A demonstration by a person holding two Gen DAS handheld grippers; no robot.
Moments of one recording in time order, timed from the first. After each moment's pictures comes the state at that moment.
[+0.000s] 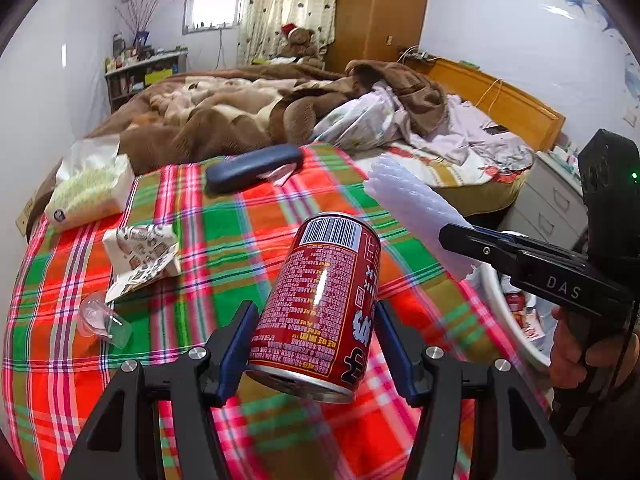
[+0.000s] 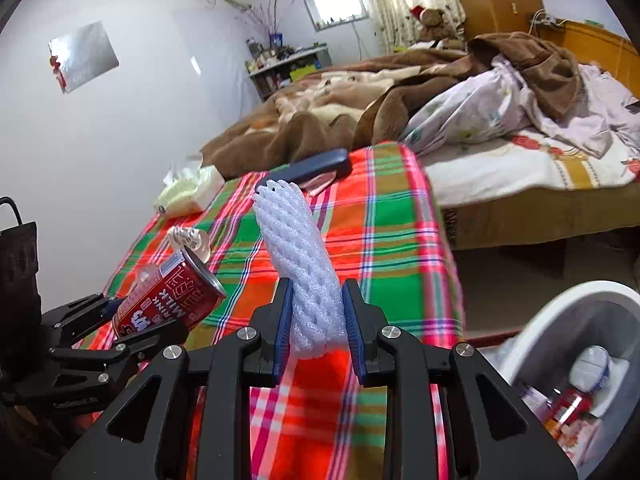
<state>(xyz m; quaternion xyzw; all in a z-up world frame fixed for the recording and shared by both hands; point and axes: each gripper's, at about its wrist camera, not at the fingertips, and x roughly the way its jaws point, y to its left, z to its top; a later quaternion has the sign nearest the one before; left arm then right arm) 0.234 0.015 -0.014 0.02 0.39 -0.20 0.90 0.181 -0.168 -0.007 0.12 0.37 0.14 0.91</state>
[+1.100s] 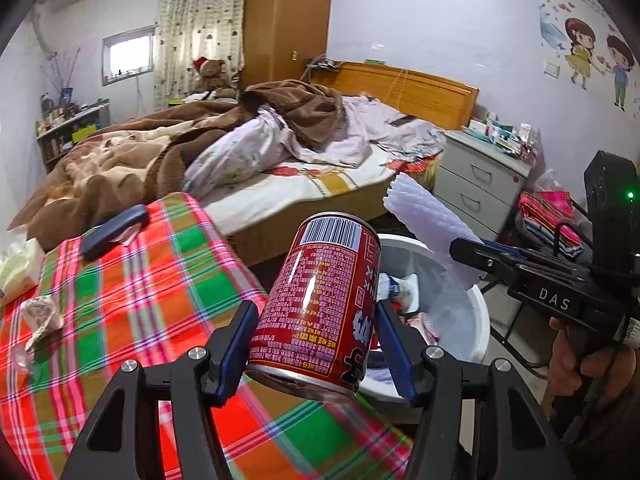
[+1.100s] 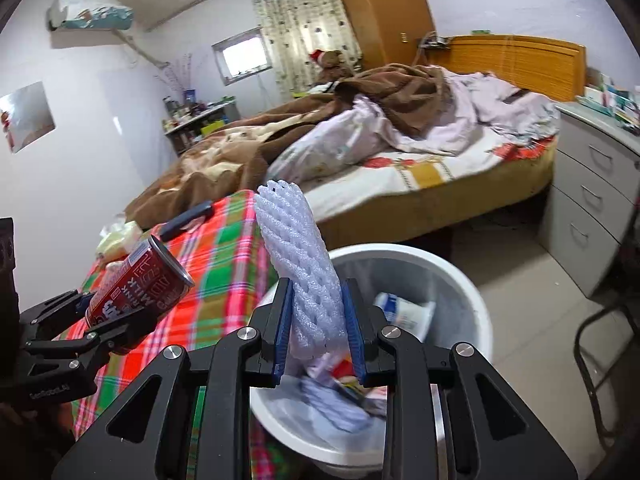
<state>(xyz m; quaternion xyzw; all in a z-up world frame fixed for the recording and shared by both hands) 0.147 -0.155 0.028 0.07 0.34 -0.32 0.88 0.078 -0.297 0.014 0.15 0.32 -0.03 0.94</state>
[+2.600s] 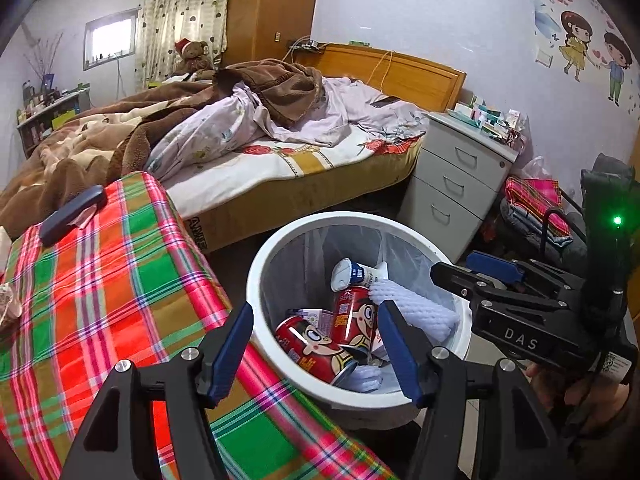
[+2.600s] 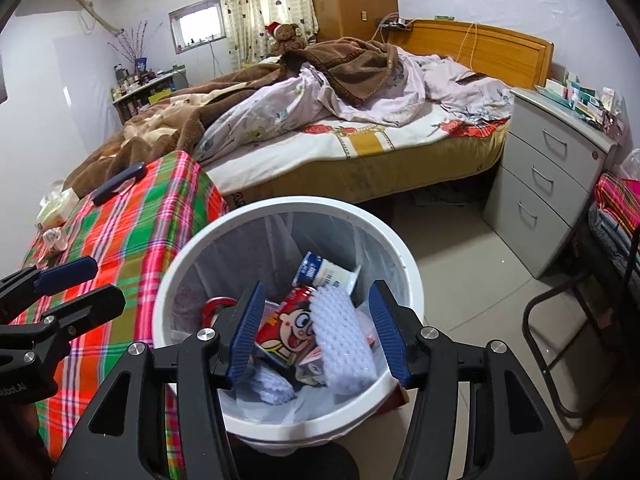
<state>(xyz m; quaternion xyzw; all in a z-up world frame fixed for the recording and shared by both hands) 0.143 -0.190 0.001 0.07 0.37 -0.35 0.86 0.063 -0.310 -0.009 0.10 0.38 -0.12 0.91</state>
